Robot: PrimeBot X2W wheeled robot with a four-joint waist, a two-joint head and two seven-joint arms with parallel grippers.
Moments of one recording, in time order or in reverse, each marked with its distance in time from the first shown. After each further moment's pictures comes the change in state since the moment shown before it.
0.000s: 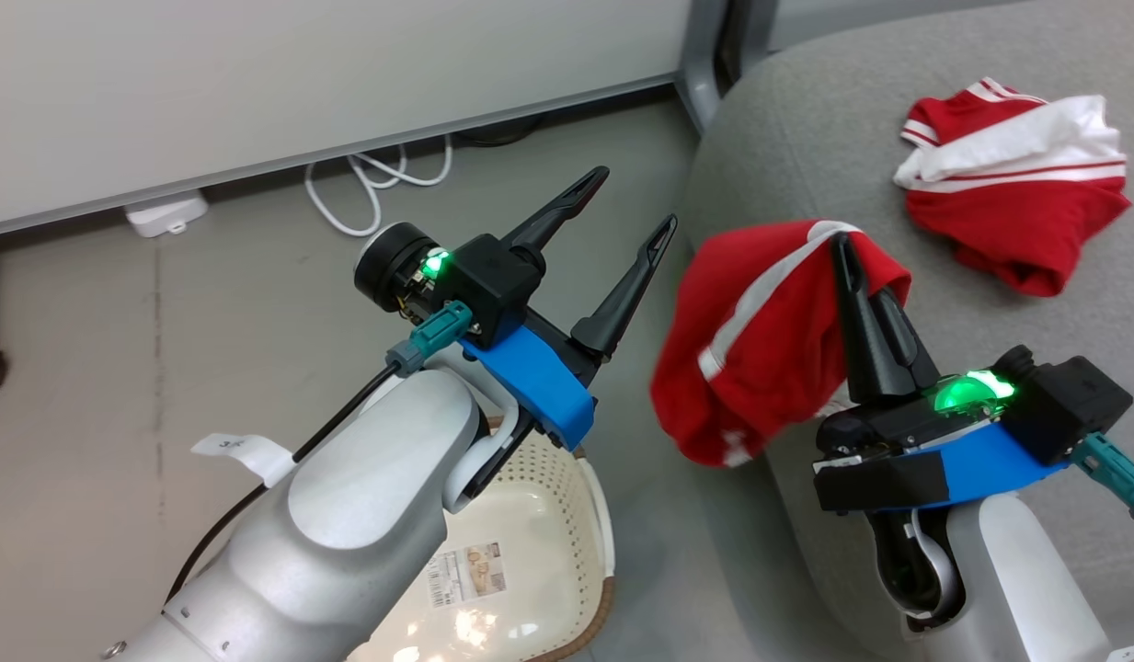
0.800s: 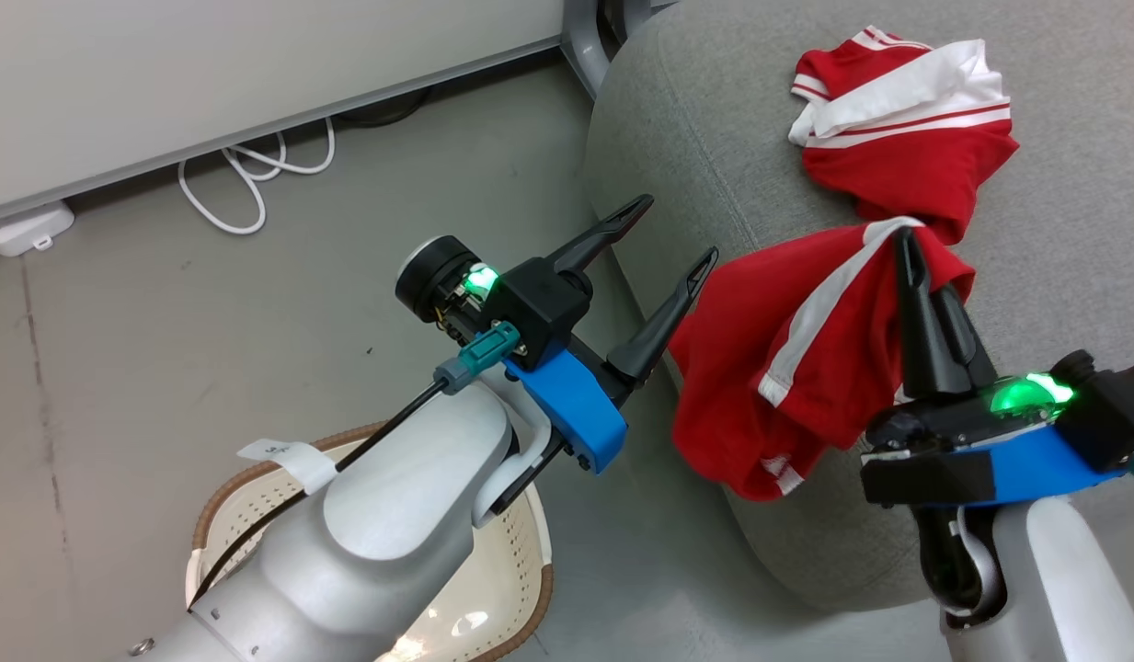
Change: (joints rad) left arm -0.009 -0.030 -0.062 0.022 0.017 -0.010 0.000; right arm 0.030 -0.012 -0.082 -0.034 -0.042 0.000 0.000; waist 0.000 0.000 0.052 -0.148
